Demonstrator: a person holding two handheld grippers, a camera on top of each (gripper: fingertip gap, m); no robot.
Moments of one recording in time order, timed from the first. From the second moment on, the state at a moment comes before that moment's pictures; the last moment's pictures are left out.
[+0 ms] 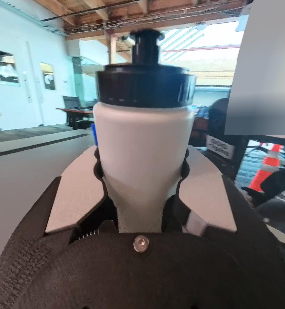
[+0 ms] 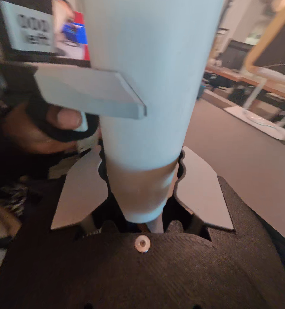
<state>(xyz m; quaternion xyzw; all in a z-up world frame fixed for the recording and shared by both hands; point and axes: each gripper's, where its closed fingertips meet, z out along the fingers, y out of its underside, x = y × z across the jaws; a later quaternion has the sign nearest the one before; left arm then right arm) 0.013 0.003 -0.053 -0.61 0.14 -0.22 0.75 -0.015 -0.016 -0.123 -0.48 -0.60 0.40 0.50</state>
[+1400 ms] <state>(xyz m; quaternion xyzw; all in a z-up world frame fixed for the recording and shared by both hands) 0.035 -0.039 -0.025 -0.52 0.22 -0.40 0.72 0.009 -0.058 -0.098 -0.42 -0.61 0.59 0.31</state>
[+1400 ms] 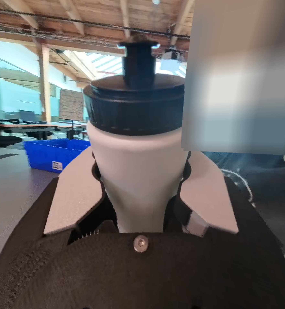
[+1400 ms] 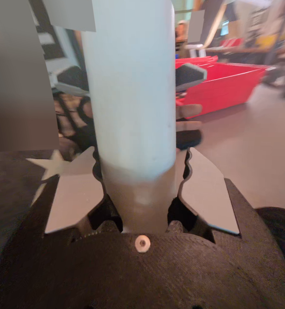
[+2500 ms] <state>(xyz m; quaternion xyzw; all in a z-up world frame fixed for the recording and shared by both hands) 0.015 -0.012 -0.032 -0.58 0.13 -0.28 0.76 -0.006 -0.025 -0.095 -0.43 -0.61 0.34 0.57</state>
